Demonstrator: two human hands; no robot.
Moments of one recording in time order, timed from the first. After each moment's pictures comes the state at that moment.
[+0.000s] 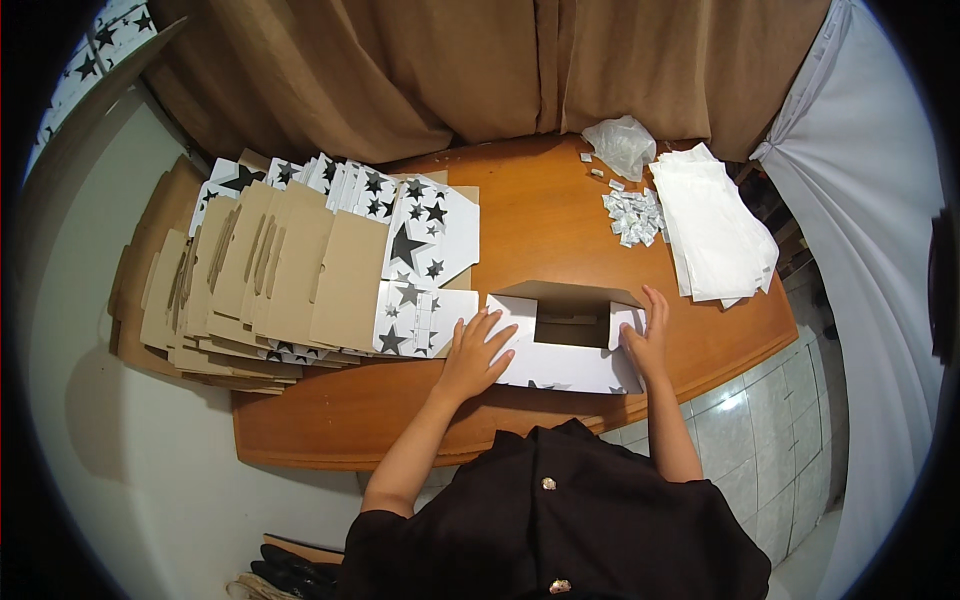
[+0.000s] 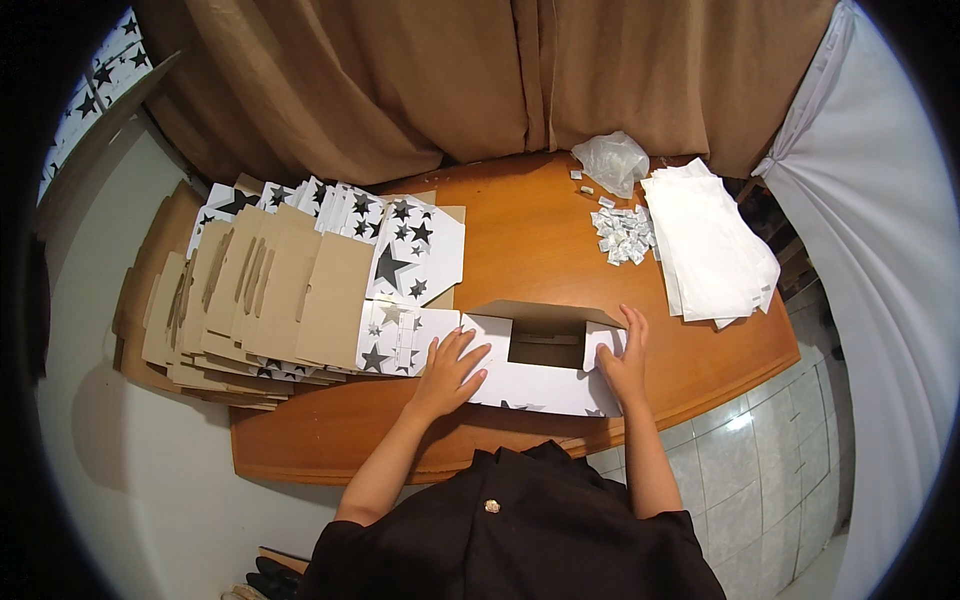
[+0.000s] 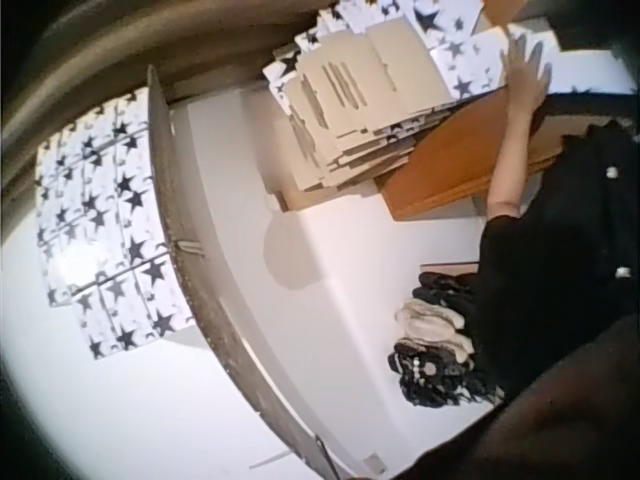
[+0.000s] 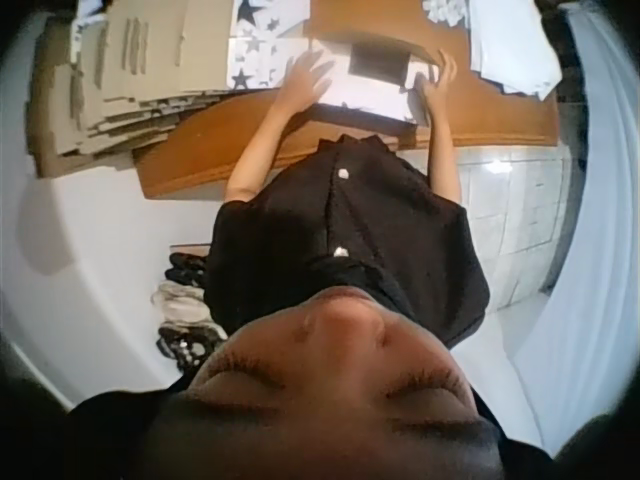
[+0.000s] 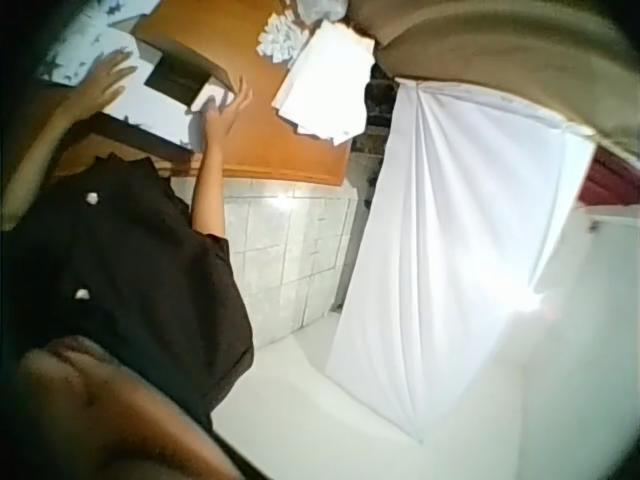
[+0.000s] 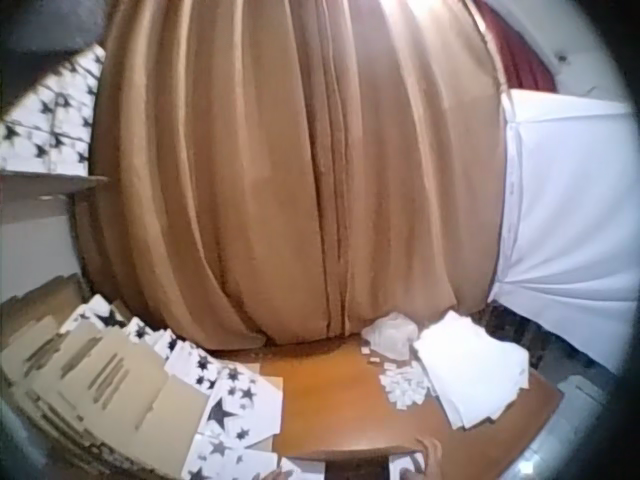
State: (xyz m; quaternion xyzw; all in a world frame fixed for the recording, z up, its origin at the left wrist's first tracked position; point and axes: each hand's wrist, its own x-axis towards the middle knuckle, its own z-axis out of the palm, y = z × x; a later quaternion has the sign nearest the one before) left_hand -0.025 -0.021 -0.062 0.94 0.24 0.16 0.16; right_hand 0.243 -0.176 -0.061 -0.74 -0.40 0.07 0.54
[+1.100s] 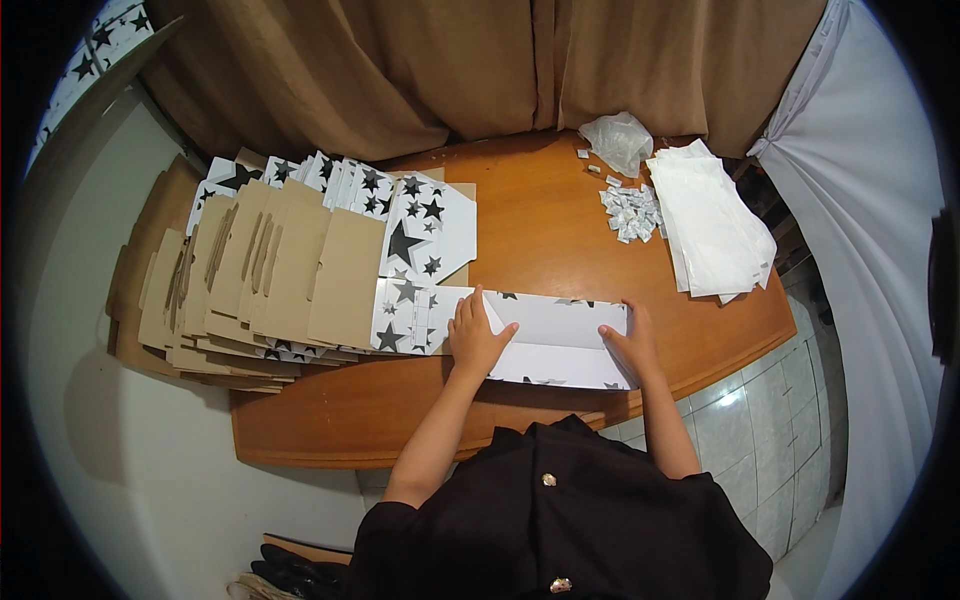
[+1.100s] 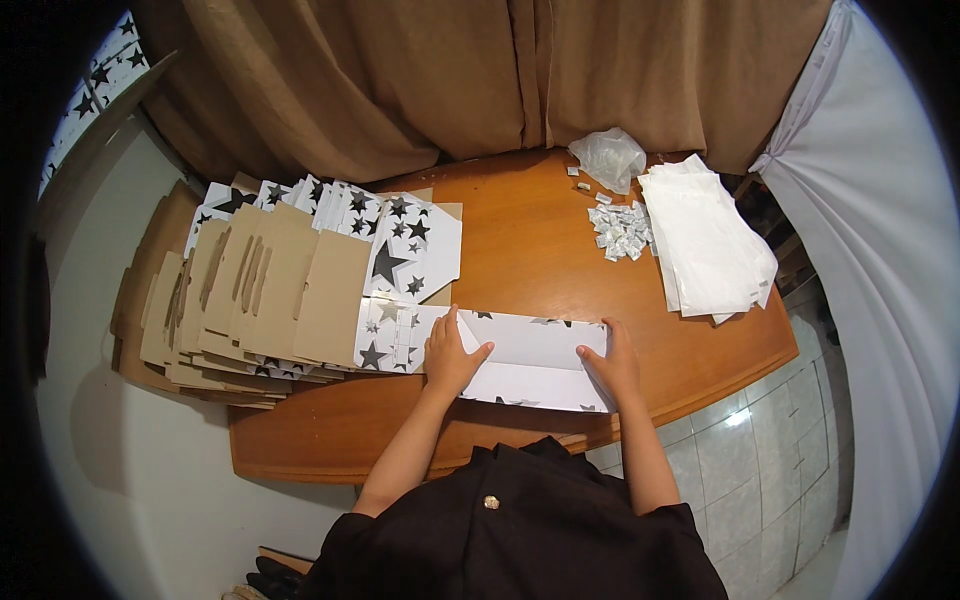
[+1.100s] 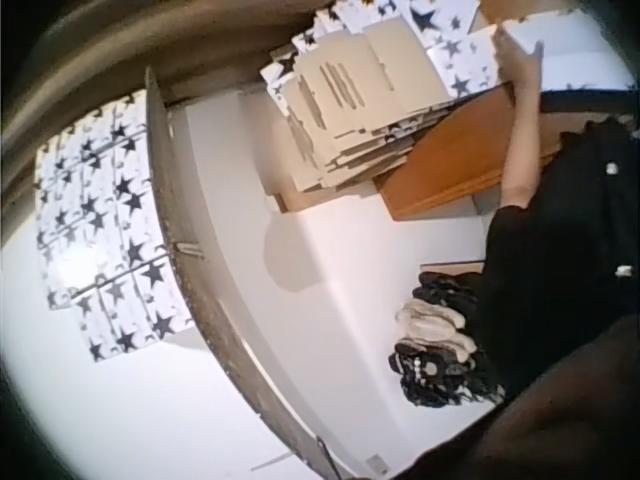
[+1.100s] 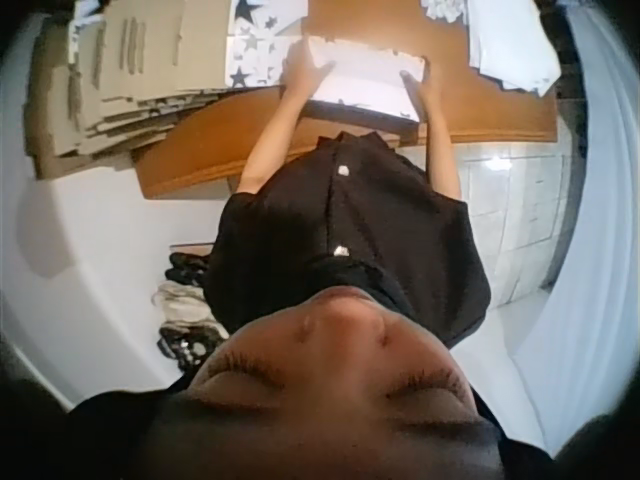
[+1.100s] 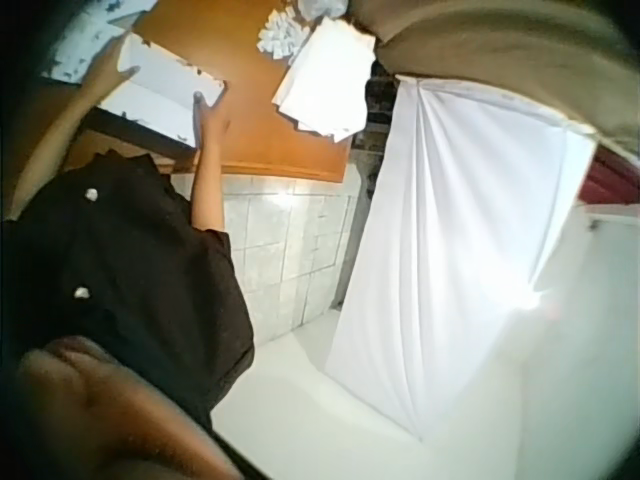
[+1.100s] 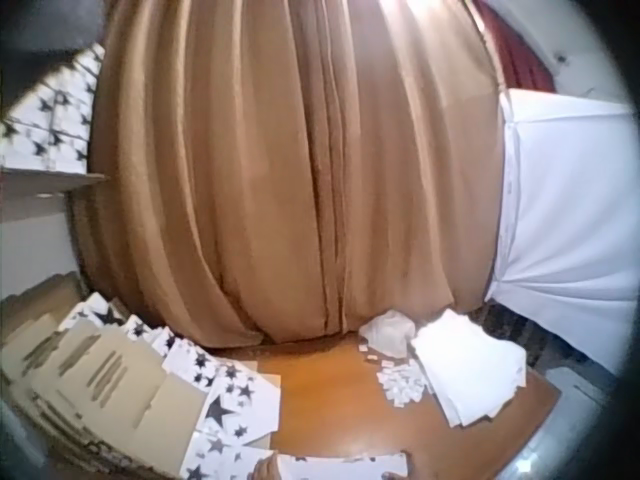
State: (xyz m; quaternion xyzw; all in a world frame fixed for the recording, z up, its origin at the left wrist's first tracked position) left_hand 0.012 -0.014 -0.069 0.83 0.48 0.19 0.21; right_hand 0.241 -0.175 -0.074 -0.81 -0.40 0.12 0.41
